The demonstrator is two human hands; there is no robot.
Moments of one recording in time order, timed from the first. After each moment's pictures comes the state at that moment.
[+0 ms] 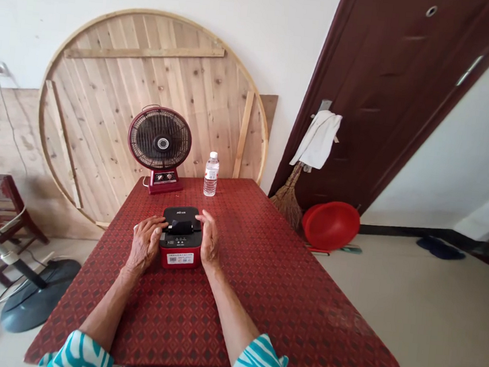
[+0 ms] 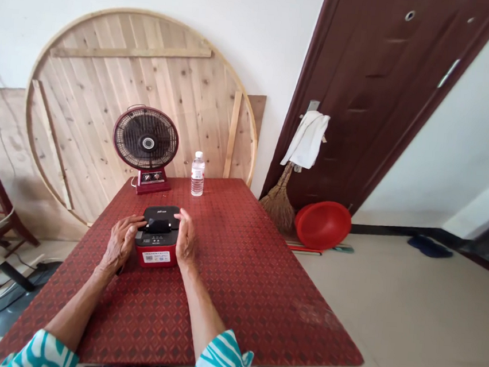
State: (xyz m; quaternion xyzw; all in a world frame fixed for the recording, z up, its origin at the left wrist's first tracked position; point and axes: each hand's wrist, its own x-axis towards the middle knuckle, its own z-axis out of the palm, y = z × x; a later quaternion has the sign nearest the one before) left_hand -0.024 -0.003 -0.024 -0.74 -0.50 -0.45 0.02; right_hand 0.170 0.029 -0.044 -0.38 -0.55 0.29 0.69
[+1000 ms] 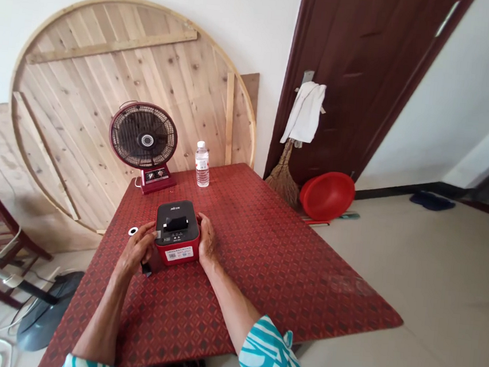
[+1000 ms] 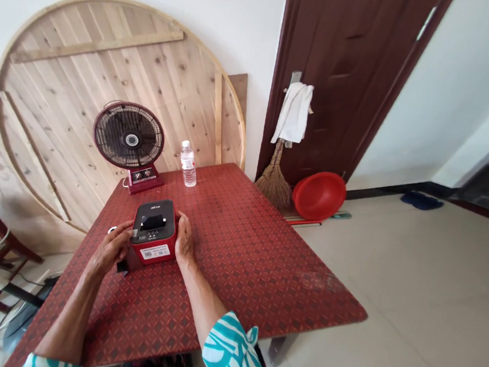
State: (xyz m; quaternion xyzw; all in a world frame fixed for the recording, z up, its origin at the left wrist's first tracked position) left_hand -0.020 -0.017 0.004 -0.51 -0.55 -0.47 -0.47; right_hand 0.156 0.040 -0.085 -0.40 -0.40 0.40 0.72
